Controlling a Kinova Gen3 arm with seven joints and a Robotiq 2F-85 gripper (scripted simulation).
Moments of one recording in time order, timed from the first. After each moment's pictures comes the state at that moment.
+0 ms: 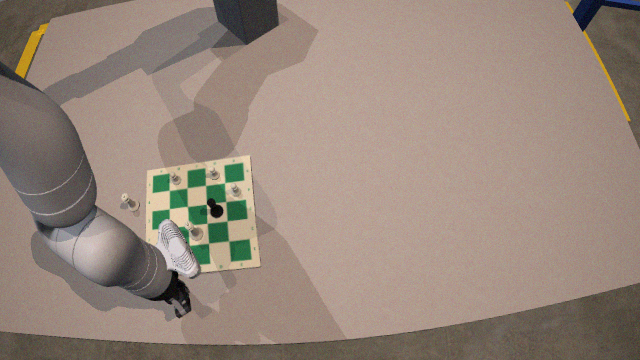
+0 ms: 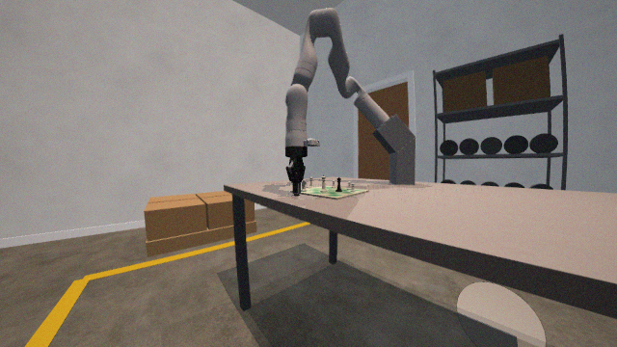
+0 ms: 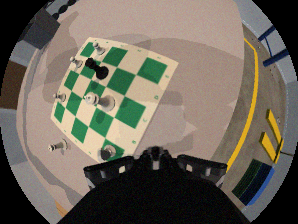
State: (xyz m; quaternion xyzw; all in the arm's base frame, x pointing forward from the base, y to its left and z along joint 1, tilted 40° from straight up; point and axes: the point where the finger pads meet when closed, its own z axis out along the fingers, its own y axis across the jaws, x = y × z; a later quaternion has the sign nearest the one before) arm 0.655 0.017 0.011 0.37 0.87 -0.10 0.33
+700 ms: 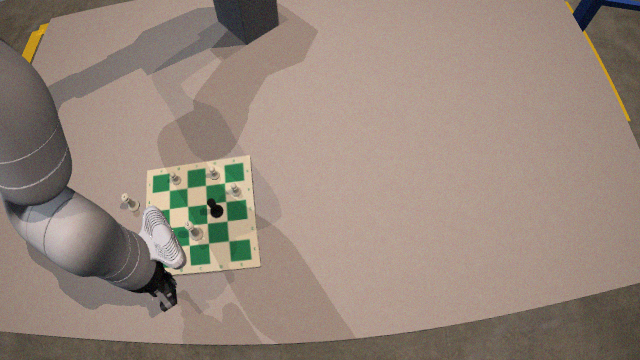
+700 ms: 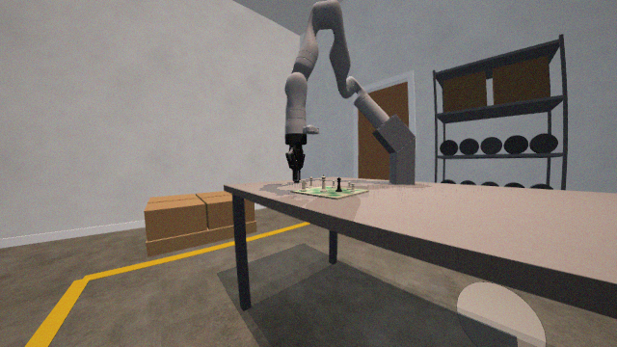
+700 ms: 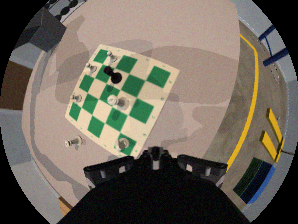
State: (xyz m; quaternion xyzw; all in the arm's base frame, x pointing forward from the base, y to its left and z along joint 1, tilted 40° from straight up) arm 0.628 0.025 0.047 0.37 0.86 -0.11 0.32
